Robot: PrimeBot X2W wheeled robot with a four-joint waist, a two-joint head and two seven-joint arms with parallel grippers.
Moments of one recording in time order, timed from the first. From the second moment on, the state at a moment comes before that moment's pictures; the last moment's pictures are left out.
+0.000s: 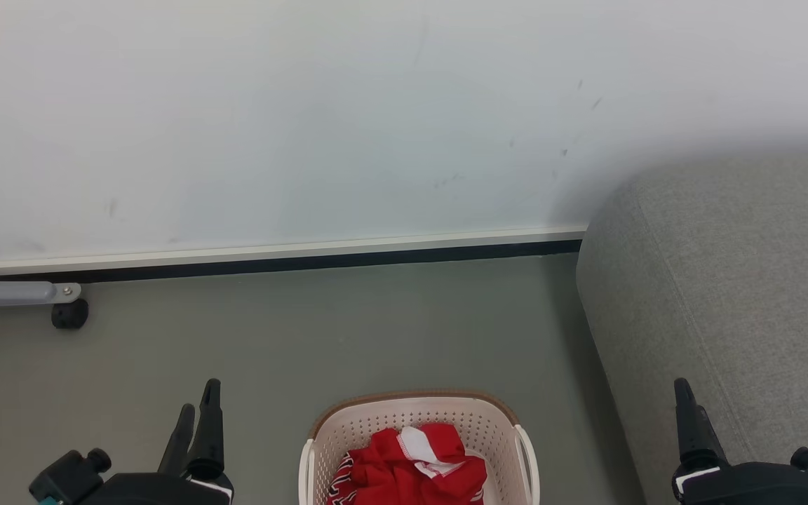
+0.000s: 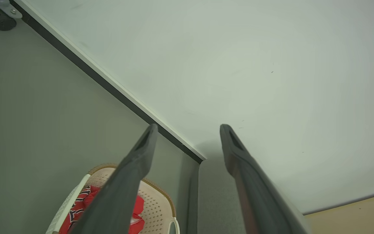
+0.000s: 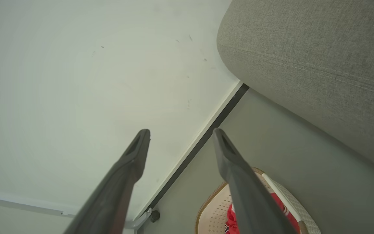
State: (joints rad) left arm -0.02 0.07 -0.08 0.19 -1.08 -0.02 -0.05; right arm -0.03 -0.05 0.06 0.21 1.08 0.01 -0.05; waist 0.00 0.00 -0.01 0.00
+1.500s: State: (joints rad) left arm 0.05 0.16 -0.18 0.15 -0.35 0.10 -0.22; right arm 0.05 -0.10 0.22 0.13 0.45 -0.10 -0.22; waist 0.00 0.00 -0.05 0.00
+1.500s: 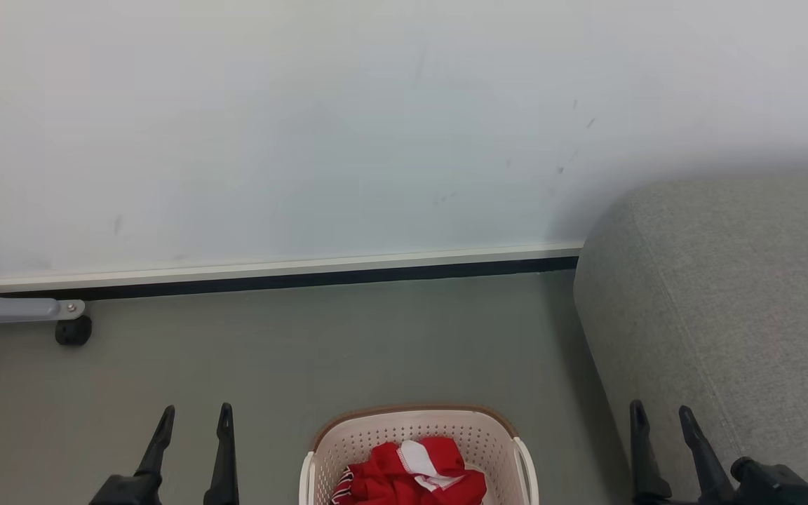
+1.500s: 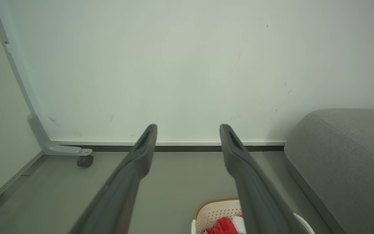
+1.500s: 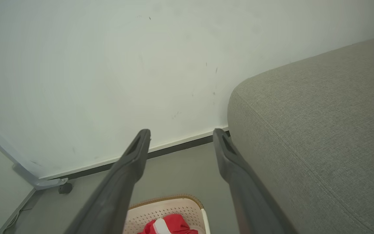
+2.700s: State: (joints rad) left arm 0.07 0.16 -0.19 0.17 -0.25 0.11 -0.25; right arm 0.06 -0.11 0.24 0.12 0.33 -0.12 -0.25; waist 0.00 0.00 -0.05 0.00
